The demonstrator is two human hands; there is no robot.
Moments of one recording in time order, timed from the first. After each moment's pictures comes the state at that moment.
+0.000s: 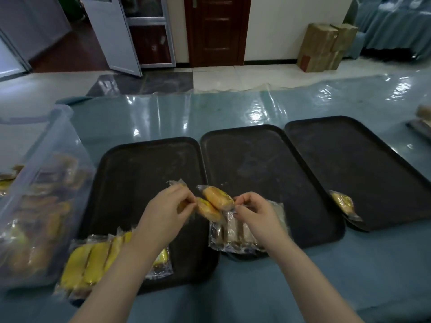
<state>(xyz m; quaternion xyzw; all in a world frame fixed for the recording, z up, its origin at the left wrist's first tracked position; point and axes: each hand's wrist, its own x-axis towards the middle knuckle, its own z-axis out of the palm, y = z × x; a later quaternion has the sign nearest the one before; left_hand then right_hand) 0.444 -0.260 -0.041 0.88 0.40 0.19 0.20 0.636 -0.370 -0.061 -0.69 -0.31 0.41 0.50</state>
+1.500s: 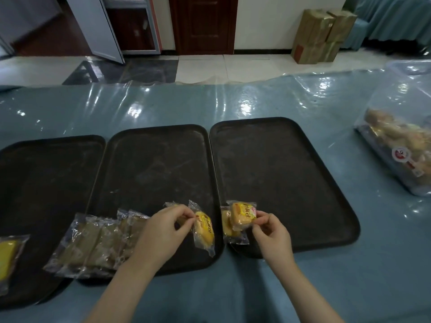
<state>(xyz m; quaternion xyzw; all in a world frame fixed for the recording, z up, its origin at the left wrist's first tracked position) 0.803 -0.397 -0.084 0.81 0.47 0.17 0.30 1.029 -0.511 -0.155 -0.73 -0.28 0.32 0.53</state>
